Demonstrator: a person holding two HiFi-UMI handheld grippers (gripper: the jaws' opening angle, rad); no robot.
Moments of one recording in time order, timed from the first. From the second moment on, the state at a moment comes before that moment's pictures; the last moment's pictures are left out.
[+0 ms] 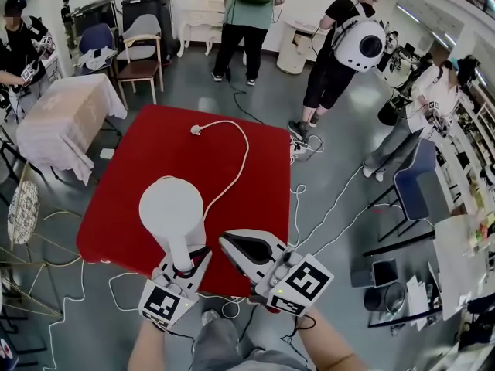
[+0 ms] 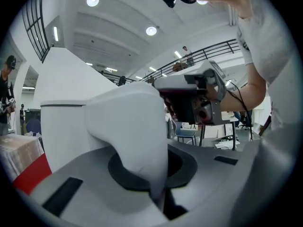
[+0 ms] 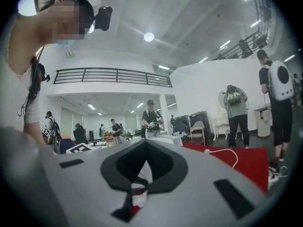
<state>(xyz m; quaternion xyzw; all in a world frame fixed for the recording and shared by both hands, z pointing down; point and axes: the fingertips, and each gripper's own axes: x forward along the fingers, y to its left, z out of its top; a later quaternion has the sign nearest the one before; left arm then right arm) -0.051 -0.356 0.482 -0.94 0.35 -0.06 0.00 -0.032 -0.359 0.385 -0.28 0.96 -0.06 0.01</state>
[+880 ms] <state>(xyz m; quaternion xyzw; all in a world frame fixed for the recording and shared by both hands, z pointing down) -0.130 -0.322 0.474 -0.93 0.37 -0.05 -0.04 -0.056 -0.322 0.384 -0.23 0.97 -0.07 0.01</state>
